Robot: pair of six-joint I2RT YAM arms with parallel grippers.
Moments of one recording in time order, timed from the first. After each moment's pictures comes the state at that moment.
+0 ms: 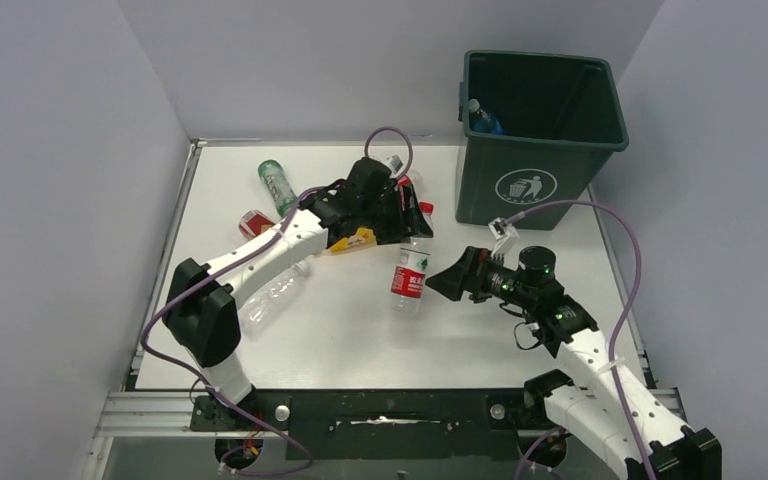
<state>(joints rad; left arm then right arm) -0.74 1.72 1.50 -0.49 0.21 -0.83 0.35 0.77 0.51 -0.13 -0.55 0.64</state>
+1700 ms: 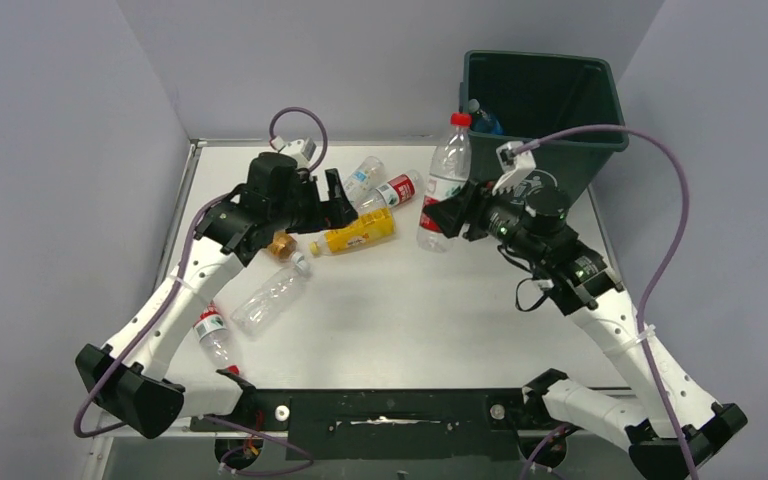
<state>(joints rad) -0.55 1.28 1.36 -0.65 0.08 -0.58 0.56 0.96 1.05 -0.30 -0.17 0.50</state>
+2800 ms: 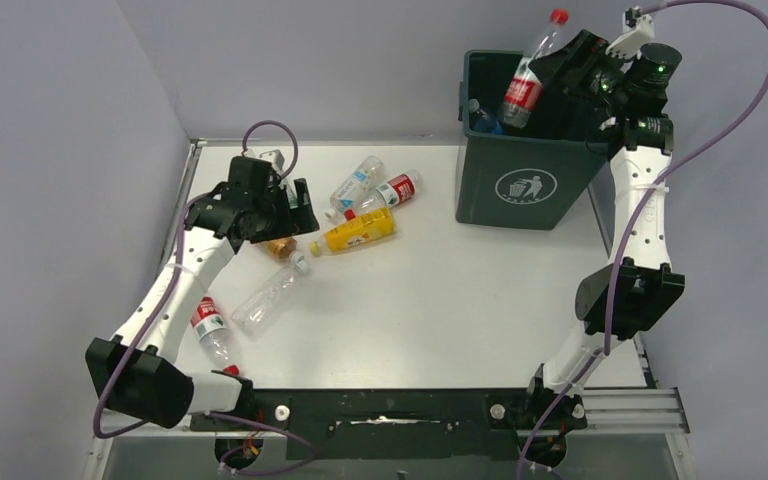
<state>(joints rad) -0.30 1.31 1.30 -0.81 0.05 -0.45 -0.20 1.78 2.03 -0.30 -0.60 0.46</state>
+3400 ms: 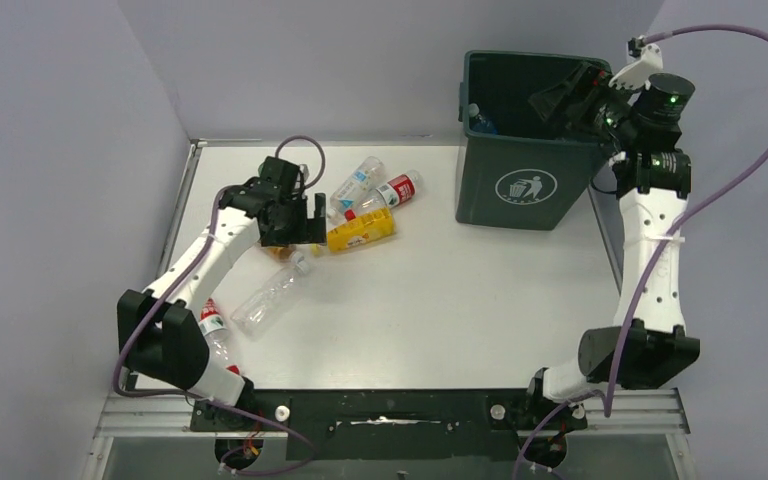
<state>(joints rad) -0.33 1.49 1.32 -0.85 0.00 -0.36 -0.19 1.54 1.84 -0.50 -0.53 0.36</state>
